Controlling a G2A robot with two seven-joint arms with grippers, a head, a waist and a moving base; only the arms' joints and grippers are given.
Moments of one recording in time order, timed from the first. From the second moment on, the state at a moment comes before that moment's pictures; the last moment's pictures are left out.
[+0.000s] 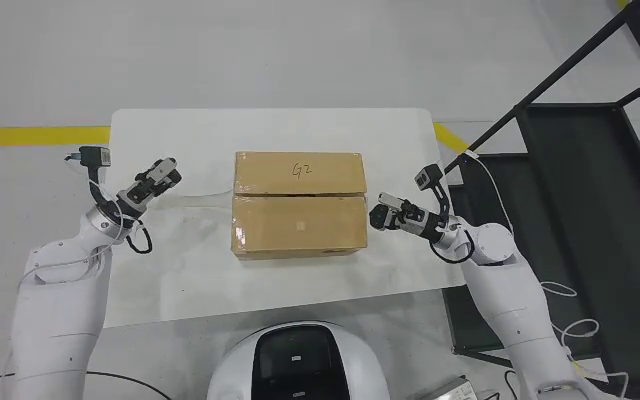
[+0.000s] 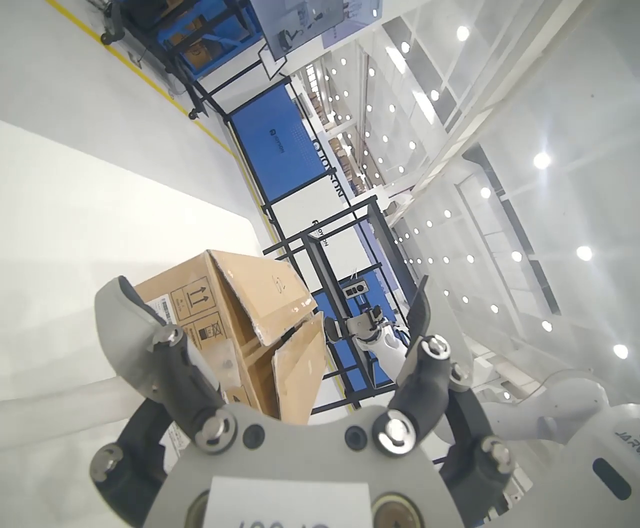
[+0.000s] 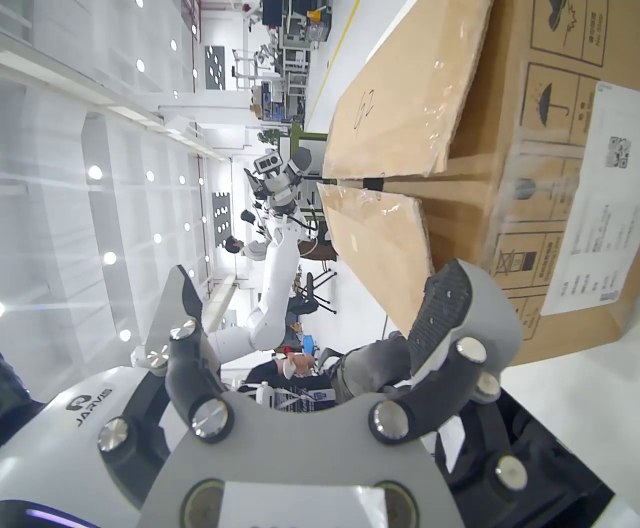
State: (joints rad) left arm 1.15 -1.12 -1.53 -1.27 -0.19 -0.68 -0.81; right arm -1.29 -1.11 1.45 -1.33 0.45 -0.36 1.10
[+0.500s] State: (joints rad) left arm 1.06 -1.12 -1.45 -1.15 -0.30 -0.72 -0.92; right arm -1.16 -1.13 1.33 -1.17 0.47 -0.46 1.21
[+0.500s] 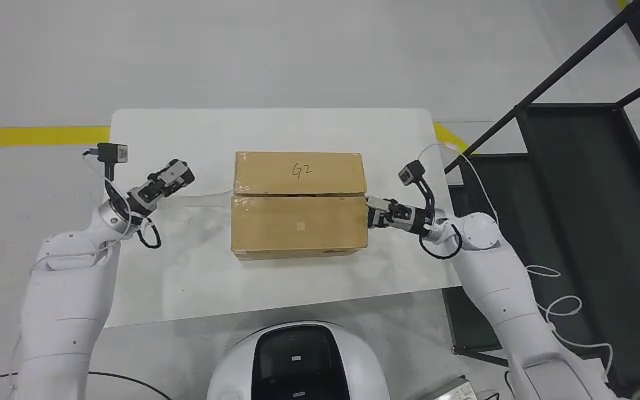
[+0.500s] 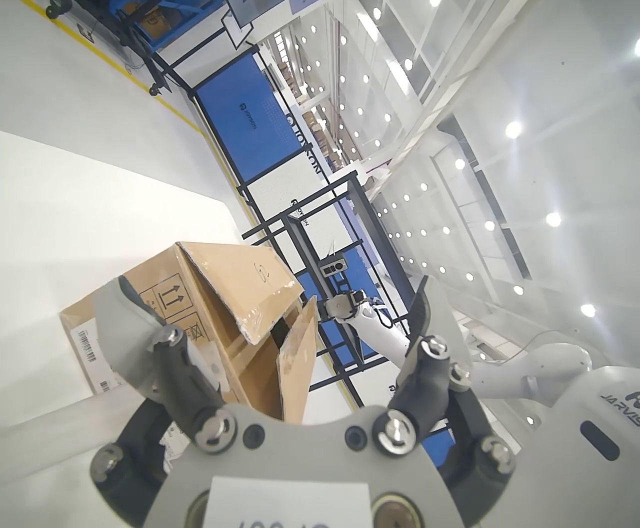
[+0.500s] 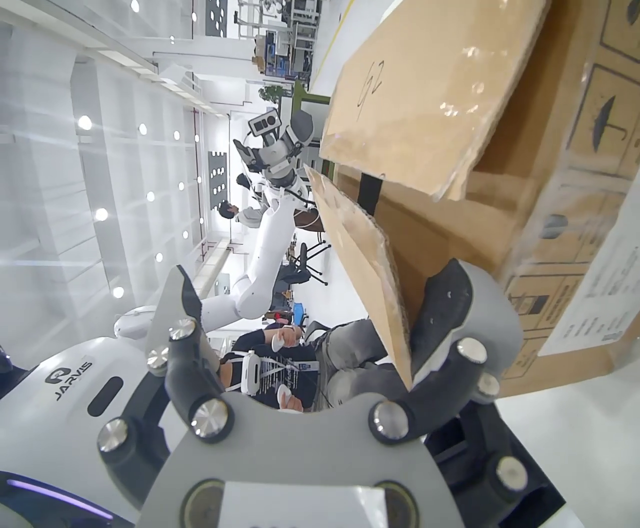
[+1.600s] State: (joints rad) left arm 1.08 -1.11 -1.41 -1.19 -0.41 -0.65 -0.96; right arm -1.39 -1.08 1.27 -1.41 0.31 -0.45 1.26
